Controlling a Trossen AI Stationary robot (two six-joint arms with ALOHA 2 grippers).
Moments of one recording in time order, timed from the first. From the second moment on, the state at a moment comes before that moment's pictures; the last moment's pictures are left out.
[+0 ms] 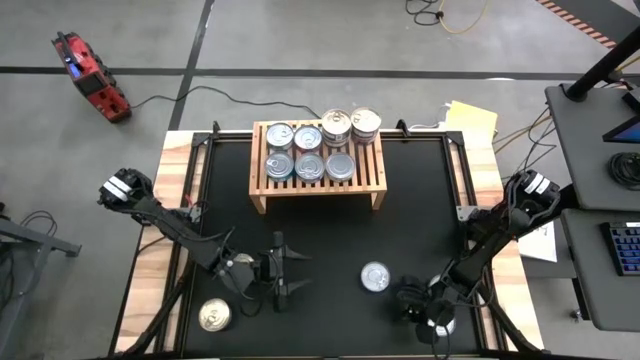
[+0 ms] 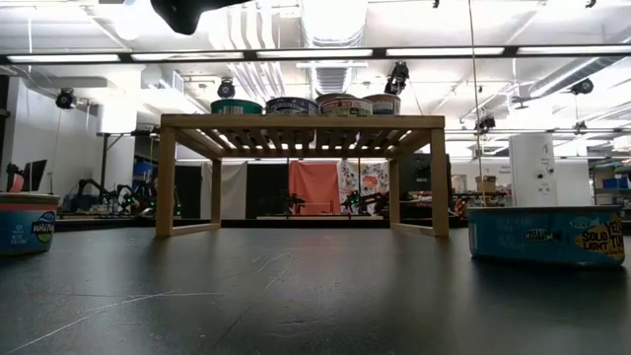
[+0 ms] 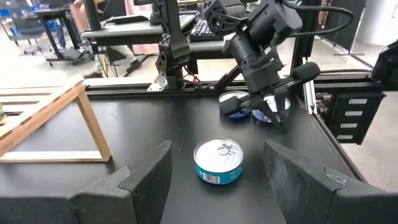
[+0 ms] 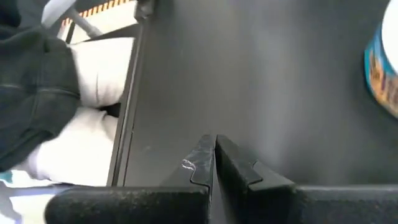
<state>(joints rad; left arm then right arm) -0.61 1.50 0.79 0.48 -0.70 -0.12 0.87 1.56 0.63 0.14 0.19 0.86</state>
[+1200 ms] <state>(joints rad) -0.51 2.13 1.17 0.72 -0.69 0.21 0.57 1.36 0.78 -0.49 0.27 1.04</state>
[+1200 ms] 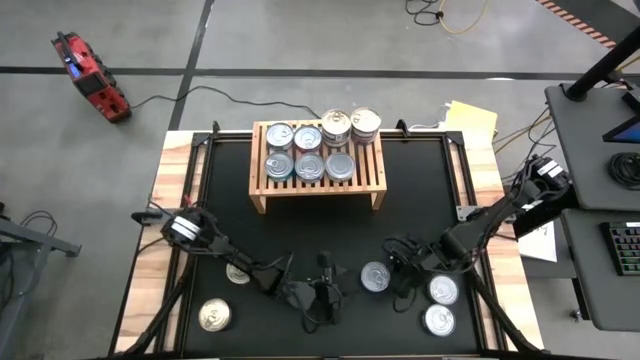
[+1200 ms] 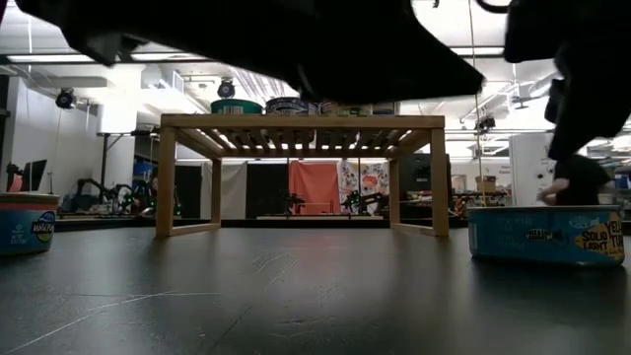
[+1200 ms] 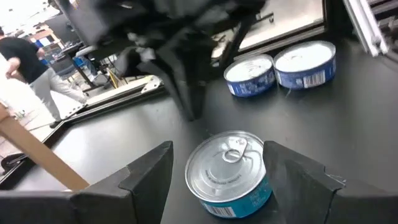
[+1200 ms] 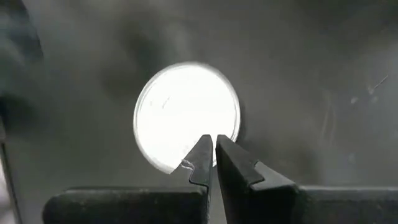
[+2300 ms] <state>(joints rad) -0.42 2.29 1.28 0.68 -0.43 0.16 0.54 1.44 0.78 -0.45 0.24 1.08</state>
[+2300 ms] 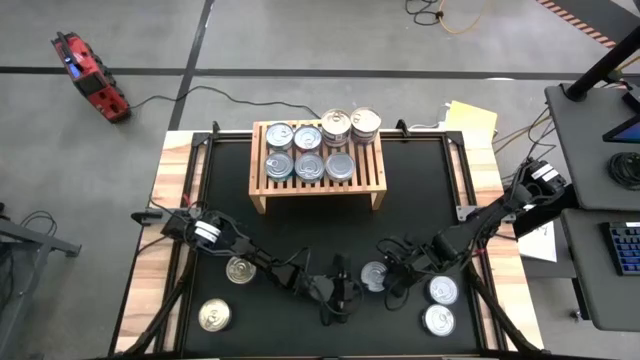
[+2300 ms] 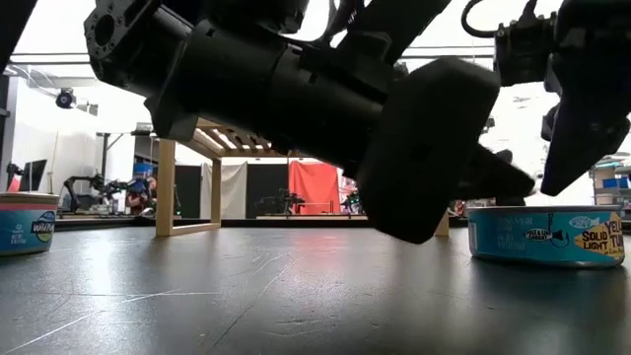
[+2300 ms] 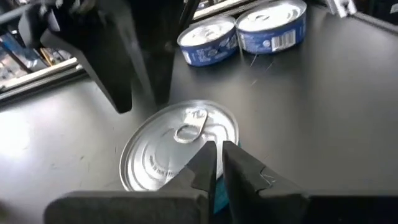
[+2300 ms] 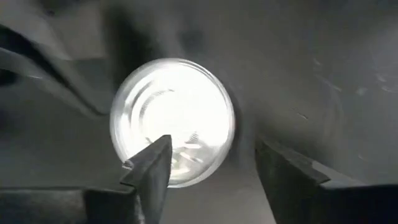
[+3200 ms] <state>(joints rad) -0.42 2.29 1.28 0.66 -0.41 0.18 0.54 1.44 0.65 -0.26 0.23 1.16</state>
